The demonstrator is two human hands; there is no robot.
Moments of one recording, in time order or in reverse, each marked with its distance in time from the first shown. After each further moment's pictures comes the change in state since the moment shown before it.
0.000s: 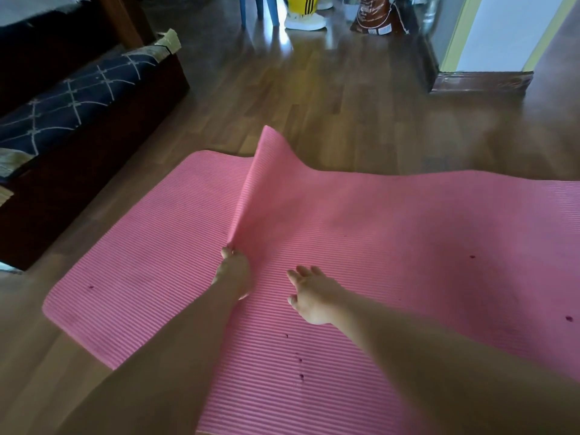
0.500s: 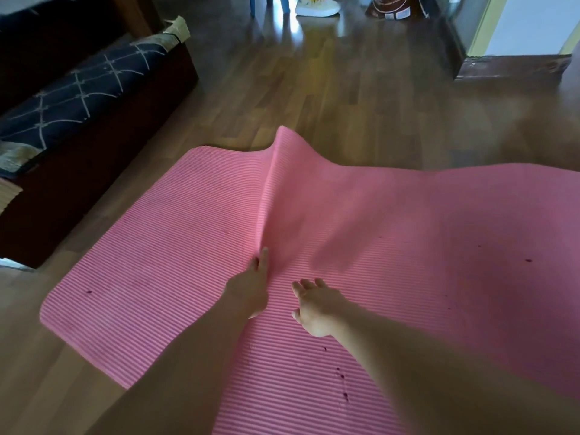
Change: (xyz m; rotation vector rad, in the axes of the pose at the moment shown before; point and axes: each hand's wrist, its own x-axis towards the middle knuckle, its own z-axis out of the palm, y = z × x) left_hand 0.010 -0.032 0.026 0.264 -0.022 0.261; right_hand 0.042 -0.019 0.032 -0.043 -0.055 0.008
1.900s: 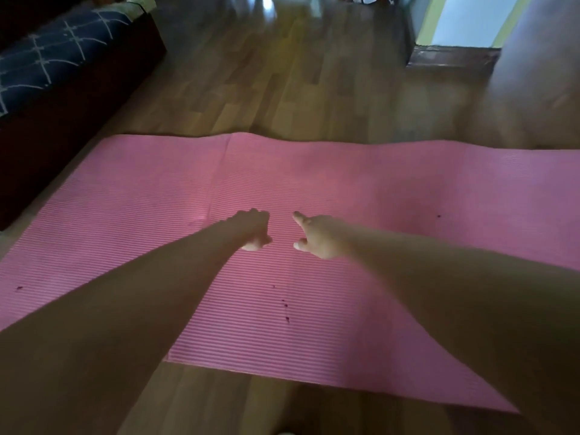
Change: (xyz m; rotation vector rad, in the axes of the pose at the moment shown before) left_hand -0.057 0.108 -0.083 0.068 -0.124 0.107; right_hand -0.107 0.072 -0.060 -0.106 0.126 0.022
